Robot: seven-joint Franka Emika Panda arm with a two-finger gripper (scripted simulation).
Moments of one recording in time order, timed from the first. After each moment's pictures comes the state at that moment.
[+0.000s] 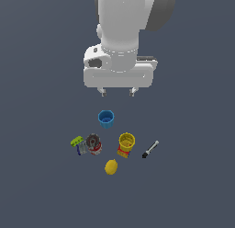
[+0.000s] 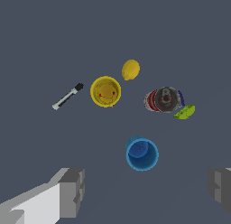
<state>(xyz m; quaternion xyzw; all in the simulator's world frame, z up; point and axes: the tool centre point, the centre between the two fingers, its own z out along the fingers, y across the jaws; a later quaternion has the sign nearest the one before) 0.004 0.001 0.324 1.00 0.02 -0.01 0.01</state>
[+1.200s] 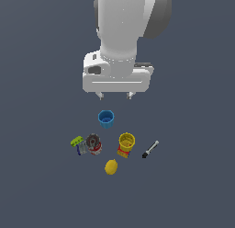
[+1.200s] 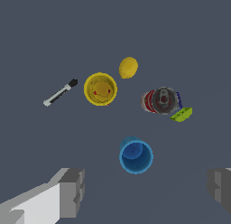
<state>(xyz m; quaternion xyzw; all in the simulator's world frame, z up) 0.007 -0.007 0.309 1.00 0.04 -0.01 0.03</state>
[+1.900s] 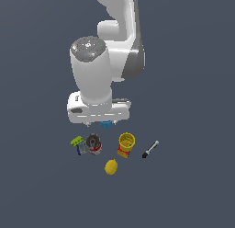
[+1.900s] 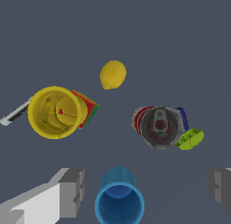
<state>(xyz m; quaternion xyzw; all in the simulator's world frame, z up) 0.055 -0.061 0.214 1.00 0.05 -0.01 0.01</state>
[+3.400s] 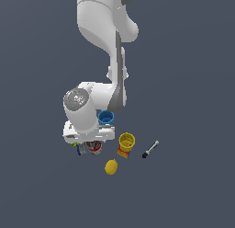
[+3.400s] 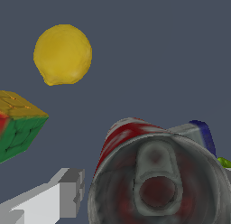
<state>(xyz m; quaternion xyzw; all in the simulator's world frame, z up) 0.073 -0.112 0.087 1.00 0.05 0.00 0.00</state>
